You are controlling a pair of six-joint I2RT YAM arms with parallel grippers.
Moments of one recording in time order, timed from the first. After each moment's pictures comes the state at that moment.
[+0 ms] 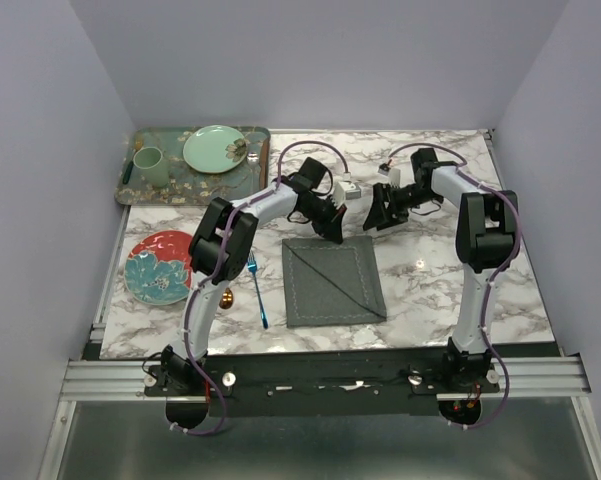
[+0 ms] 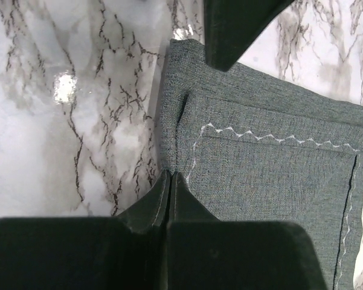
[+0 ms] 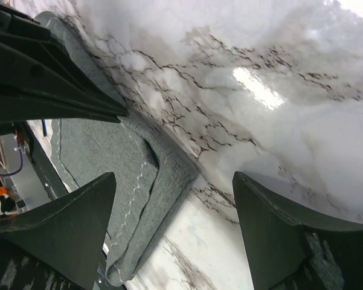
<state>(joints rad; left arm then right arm) -0.56 2.30 1.76 -0.51 0.82 0.33 0.09 2.17 1.59 -0.81 -0.85 -0.24</state>
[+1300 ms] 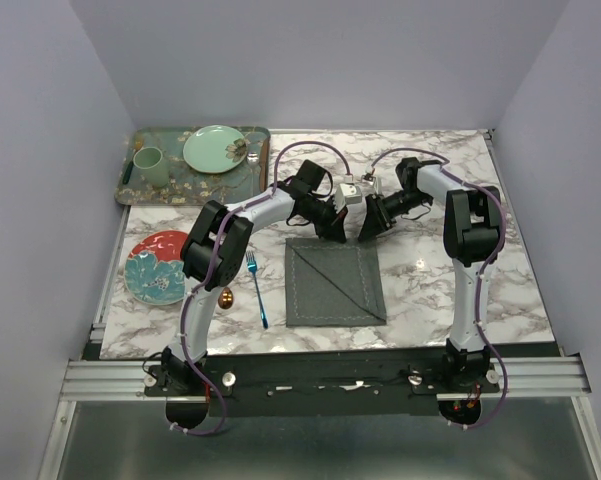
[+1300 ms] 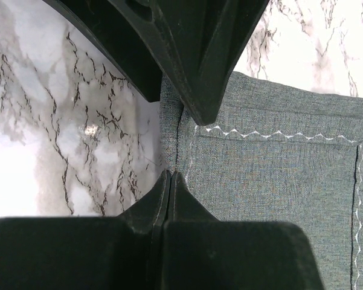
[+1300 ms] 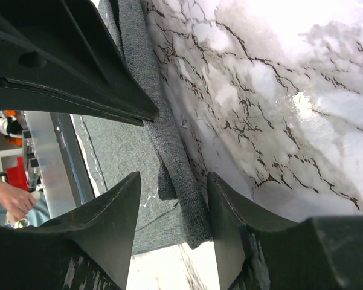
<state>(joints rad) -0.58 2.19 1.62 -0.37 0.85 0.42 0.14 2.28 1.70 -1.08 -1.02 -0.60</state>
